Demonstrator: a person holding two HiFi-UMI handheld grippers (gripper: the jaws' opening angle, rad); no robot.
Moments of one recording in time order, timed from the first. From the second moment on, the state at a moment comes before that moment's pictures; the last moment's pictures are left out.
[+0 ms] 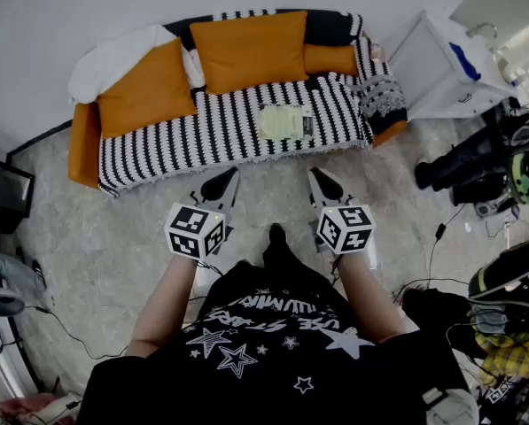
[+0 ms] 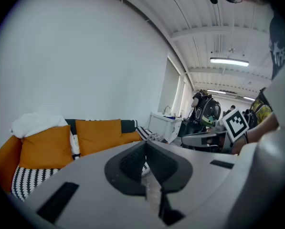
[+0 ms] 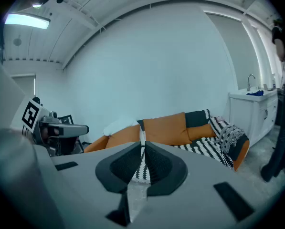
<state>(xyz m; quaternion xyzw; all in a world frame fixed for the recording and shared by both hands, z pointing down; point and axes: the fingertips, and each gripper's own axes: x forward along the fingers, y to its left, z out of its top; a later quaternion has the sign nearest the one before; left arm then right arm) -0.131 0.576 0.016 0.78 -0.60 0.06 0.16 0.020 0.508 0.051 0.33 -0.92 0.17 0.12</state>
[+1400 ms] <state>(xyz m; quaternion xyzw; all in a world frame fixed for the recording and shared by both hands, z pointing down) -0.112 0.568 0.039 0.78 -0.60 0.07 0.19 0.051 0.494 0.080 0.36 -0.90 0.21 0.11</state>
